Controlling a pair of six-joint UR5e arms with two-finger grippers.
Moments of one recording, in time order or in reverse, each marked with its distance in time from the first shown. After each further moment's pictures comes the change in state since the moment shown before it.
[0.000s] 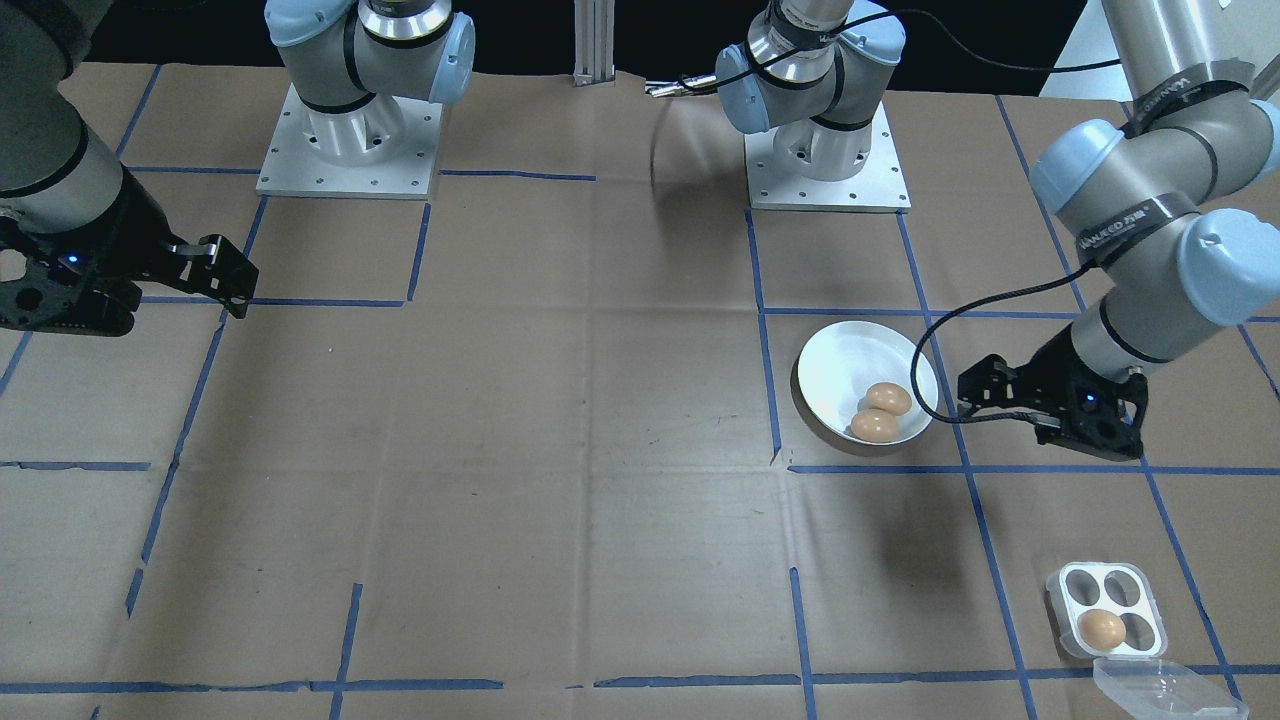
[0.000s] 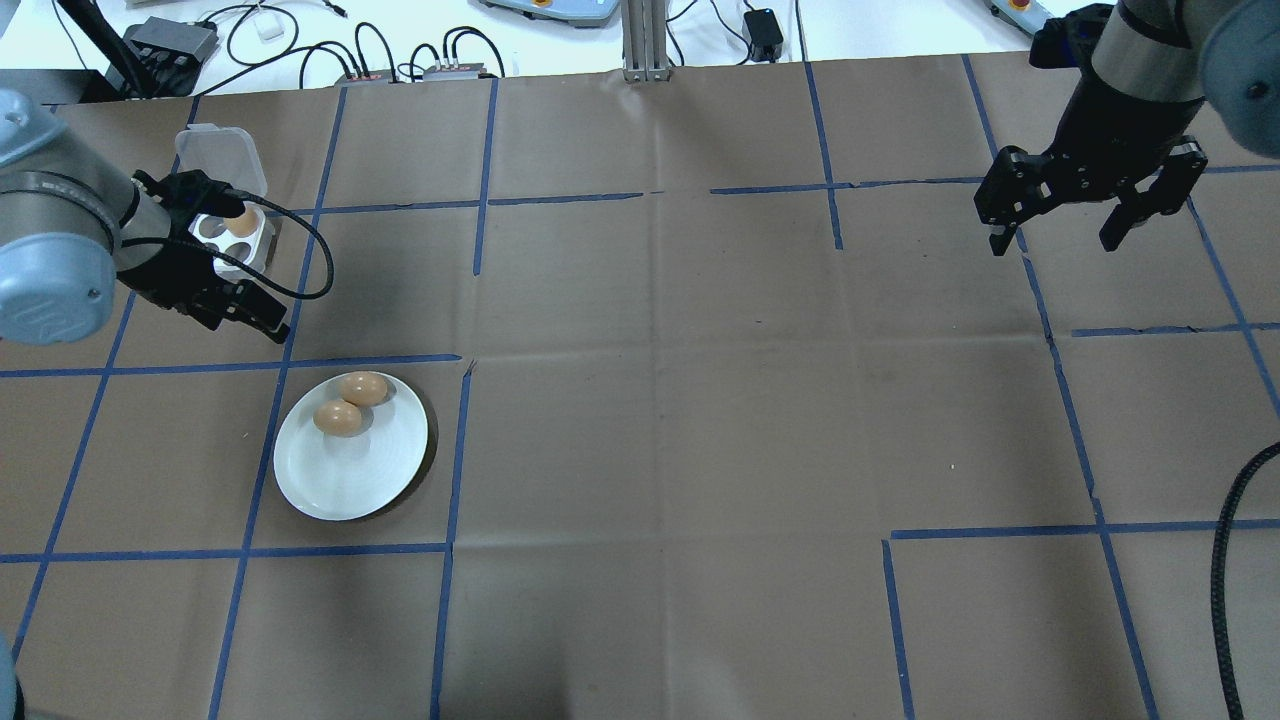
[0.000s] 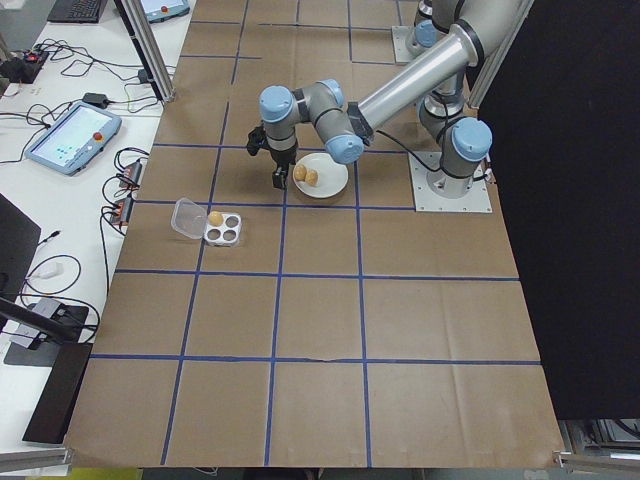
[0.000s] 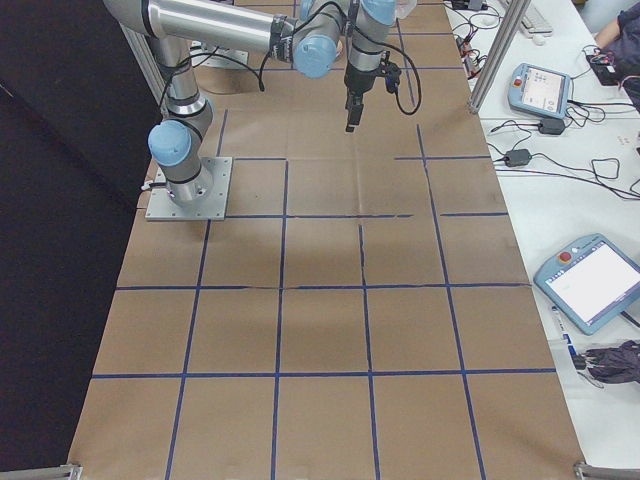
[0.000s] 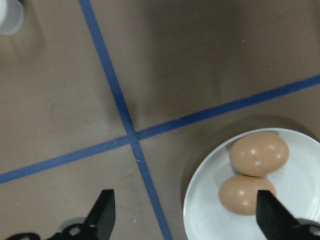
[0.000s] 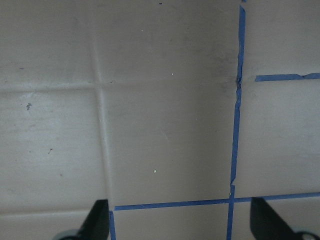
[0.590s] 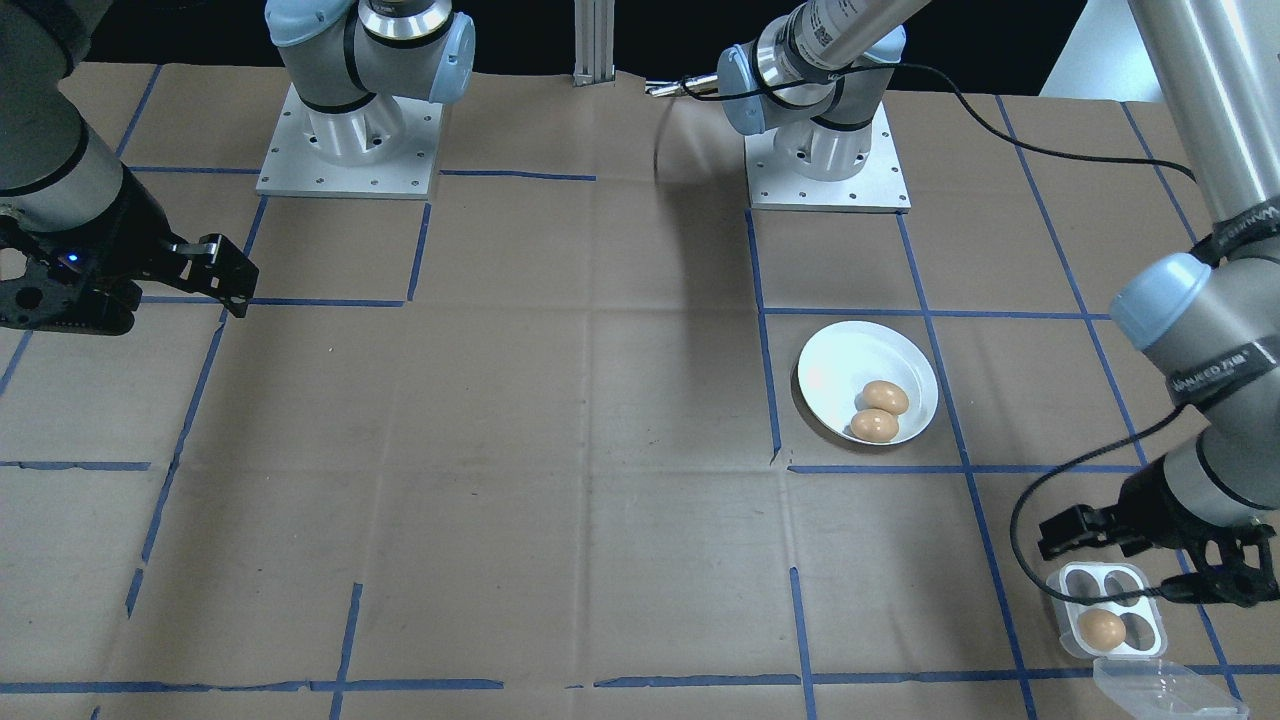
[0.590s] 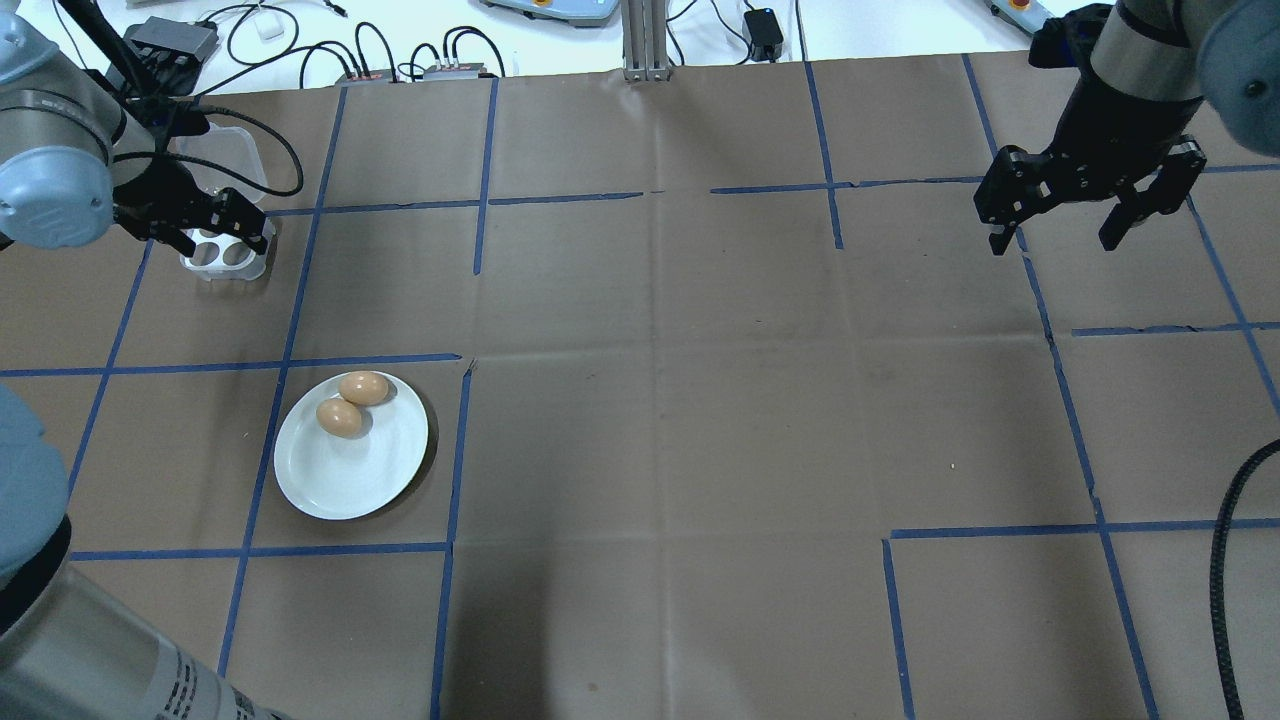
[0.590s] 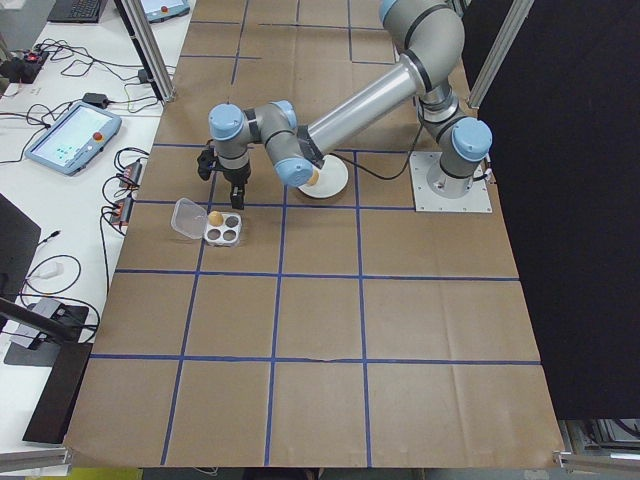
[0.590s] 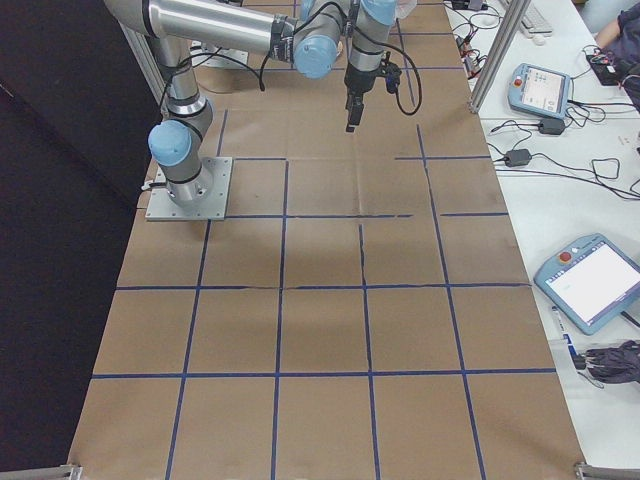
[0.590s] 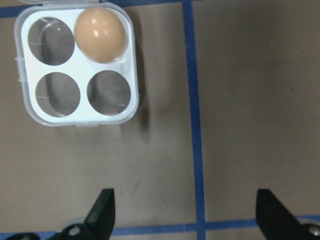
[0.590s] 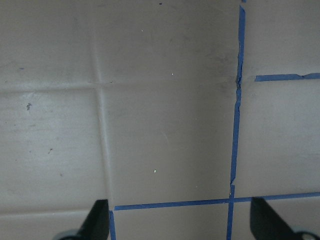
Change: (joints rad) left arm 0.002 -0.299 0.354 0.029 0.011 -0.315; right arm 0.000 0.000 0.000 0.000 0.000 0.000
